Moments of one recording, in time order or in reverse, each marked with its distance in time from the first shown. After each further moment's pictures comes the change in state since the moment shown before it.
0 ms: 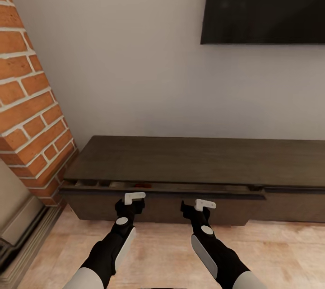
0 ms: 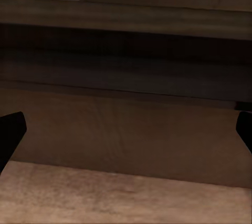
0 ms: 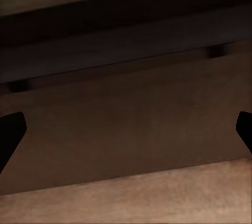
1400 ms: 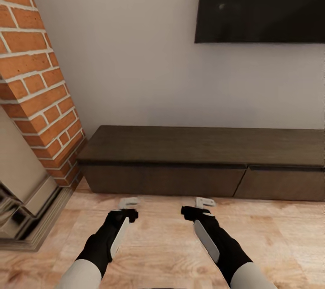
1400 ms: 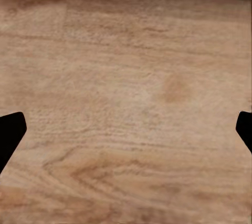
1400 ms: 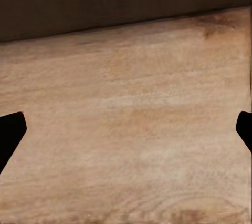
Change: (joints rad) left arm -0.036 0.004 0.124 -0.021 0.003 0.448 -0.010; right arm -0.025 0.009 -0.123 -0.093 -0.013 0.445 -0.005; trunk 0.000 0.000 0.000
